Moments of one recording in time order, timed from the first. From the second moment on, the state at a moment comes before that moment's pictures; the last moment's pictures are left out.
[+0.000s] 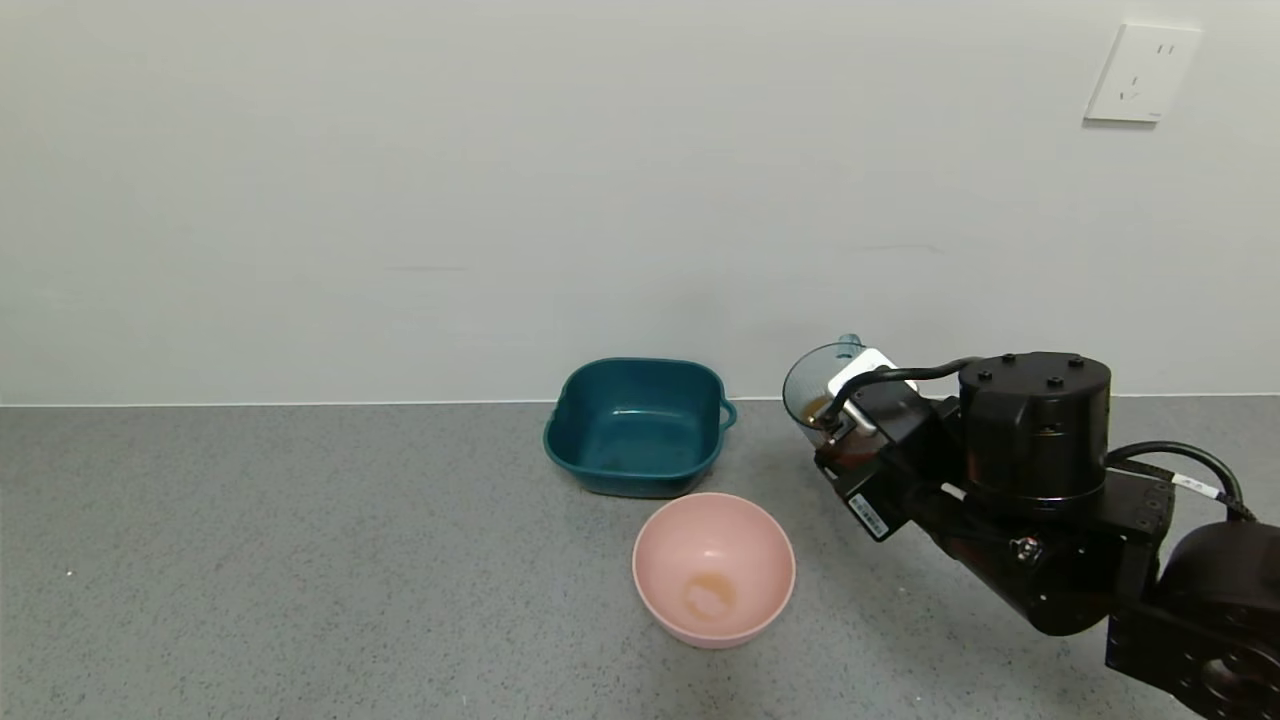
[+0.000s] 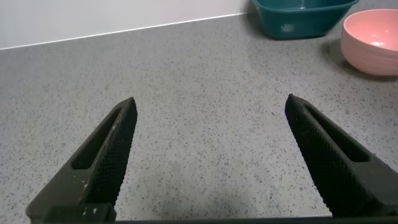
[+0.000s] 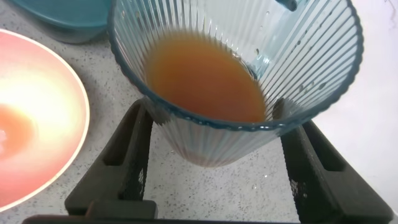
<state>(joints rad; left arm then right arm) 0.00 0.00 0.00 0.01 -0.02 0.09 0.65 1.77 -0.82 -0.65 -0.49 -0.47</state>
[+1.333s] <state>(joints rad) 0.00 0.00 0.00 0.01 -0.01 0.09 0.66 1.84 -0.86 -0.64 -0.49 -0.76</state>
